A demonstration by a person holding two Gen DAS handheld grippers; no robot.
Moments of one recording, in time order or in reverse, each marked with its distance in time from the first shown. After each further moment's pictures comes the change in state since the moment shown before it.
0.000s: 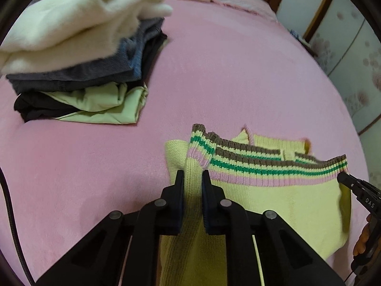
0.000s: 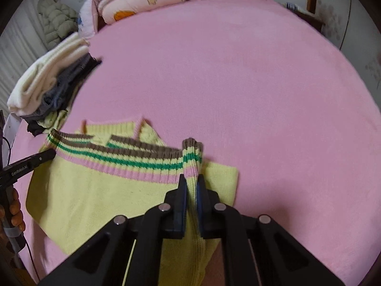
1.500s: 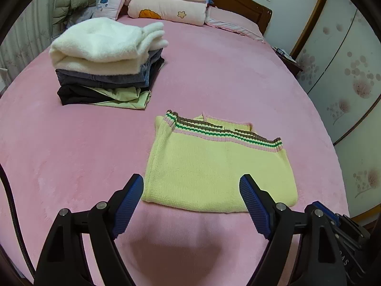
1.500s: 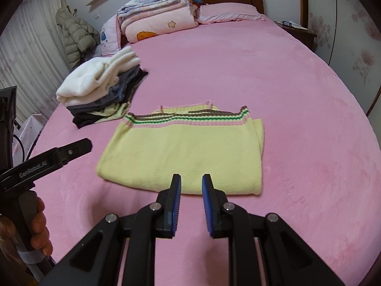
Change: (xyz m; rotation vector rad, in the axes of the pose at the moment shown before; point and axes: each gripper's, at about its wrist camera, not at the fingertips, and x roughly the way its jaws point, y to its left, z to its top) left arm -0.165 -0.029 -0.088 -0.018 -0.100 -0.038; right arm -0.144 0.103 -0.100 0.044 -0.096 0.041
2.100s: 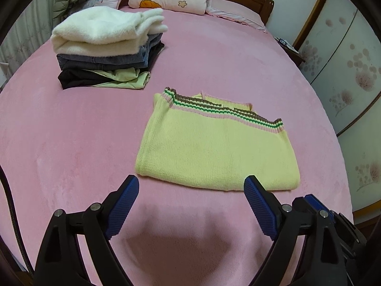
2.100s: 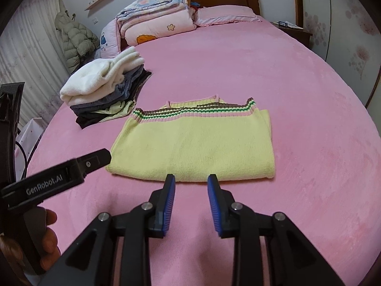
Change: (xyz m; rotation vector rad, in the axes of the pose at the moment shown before) left arm 0.008 -0.008 -0.032 0.002 0.068 0.021; right arm 0.006 0.017 -0.025 0.037 -0.022 -0.009
